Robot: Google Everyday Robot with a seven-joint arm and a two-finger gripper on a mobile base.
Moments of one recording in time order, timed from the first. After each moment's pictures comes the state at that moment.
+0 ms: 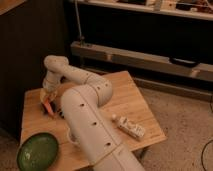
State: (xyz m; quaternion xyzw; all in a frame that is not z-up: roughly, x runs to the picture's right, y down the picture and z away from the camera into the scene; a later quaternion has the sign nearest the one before) arm -0.365 0.059 0.899 -0.52 0.03 0.43 0.74
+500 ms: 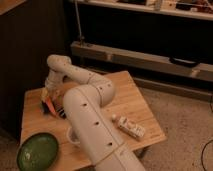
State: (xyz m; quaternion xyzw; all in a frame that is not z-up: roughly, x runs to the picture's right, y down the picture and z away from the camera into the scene) arm -0.350 0.042 0.897 -0.53 0.01 0.45 0.72
